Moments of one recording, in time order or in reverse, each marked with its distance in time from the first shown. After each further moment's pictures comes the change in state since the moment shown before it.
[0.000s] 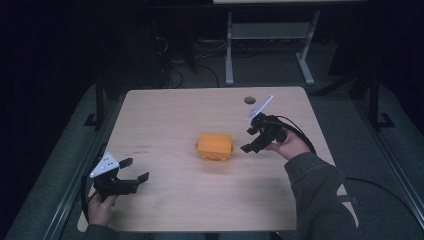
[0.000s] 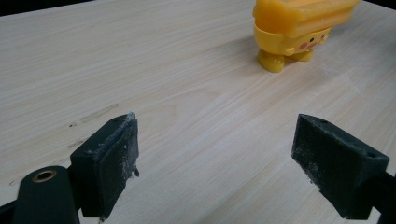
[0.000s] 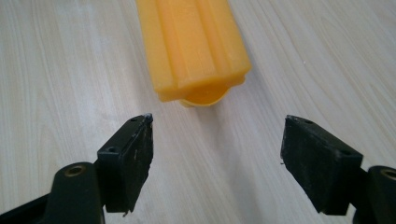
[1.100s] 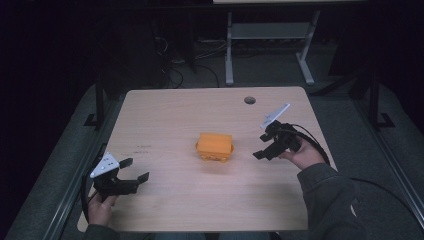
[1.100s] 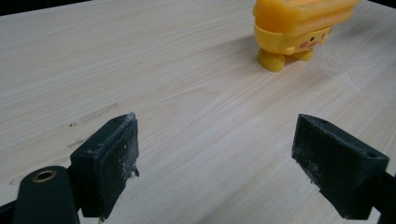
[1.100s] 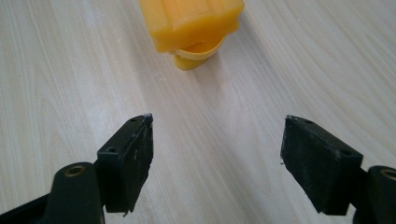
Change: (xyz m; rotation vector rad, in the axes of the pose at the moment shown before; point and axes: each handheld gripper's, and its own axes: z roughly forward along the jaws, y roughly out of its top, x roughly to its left) left arm 0.000 0.000 0.000 0.002 0.002 0.000; right arm 0.003 -0.041 -0.013 0.000 -0.021 0.072
